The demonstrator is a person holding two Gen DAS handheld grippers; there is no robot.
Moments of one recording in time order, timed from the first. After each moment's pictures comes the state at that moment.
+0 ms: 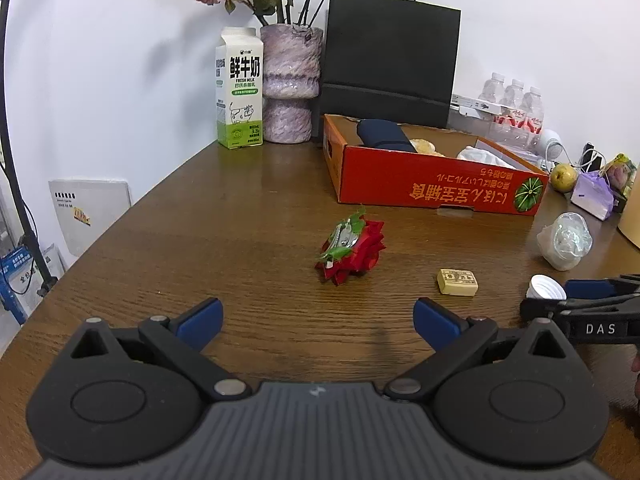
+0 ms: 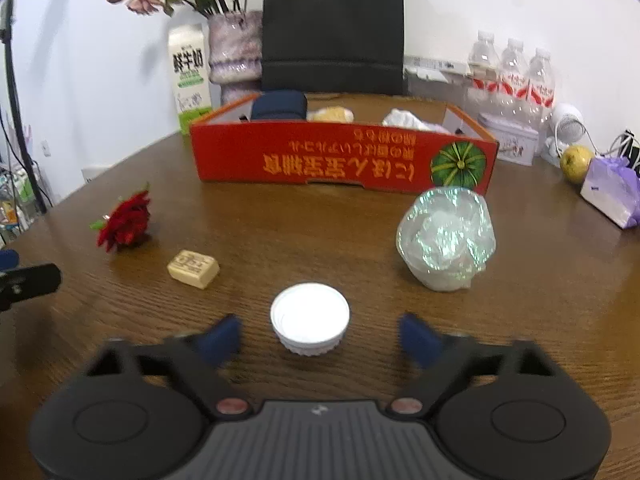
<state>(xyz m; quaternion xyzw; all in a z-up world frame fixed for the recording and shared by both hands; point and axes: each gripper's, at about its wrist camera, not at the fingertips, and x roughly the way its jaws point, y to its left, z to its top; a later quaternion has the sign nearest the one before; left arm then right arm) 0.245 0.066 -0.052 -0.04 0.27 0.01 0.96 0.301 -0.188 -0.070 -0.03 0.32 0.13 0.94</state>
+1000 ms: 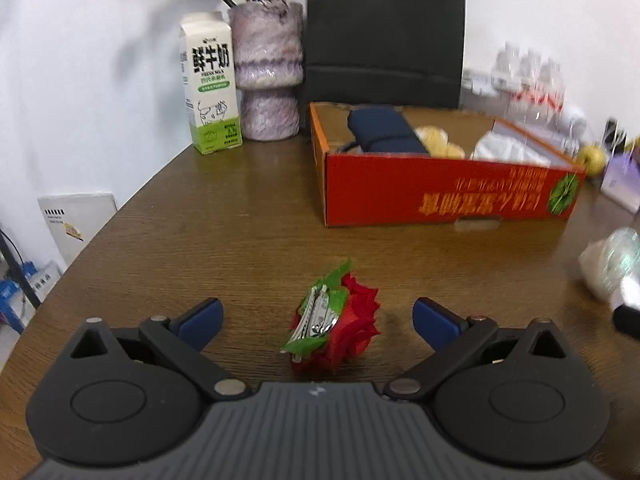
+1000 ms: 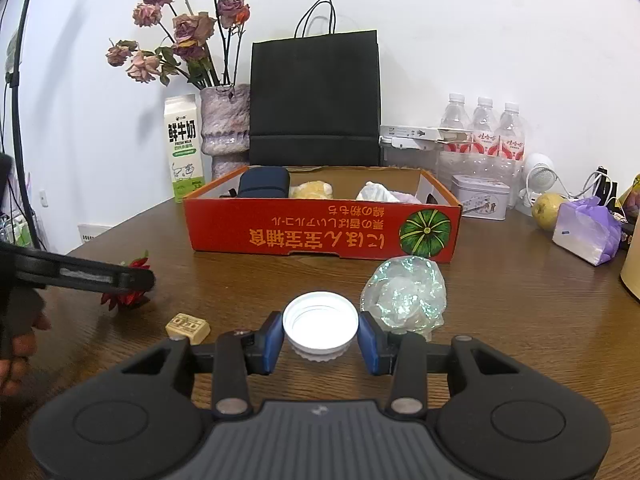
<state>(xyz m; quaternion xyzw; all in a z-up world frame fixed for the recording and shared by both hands) 0.342 0.033 -0.055 0.01 0.31 0.02 0.95 0.286 -0.206 -0.052 -0.01 0.23 0.11 0.97</state>
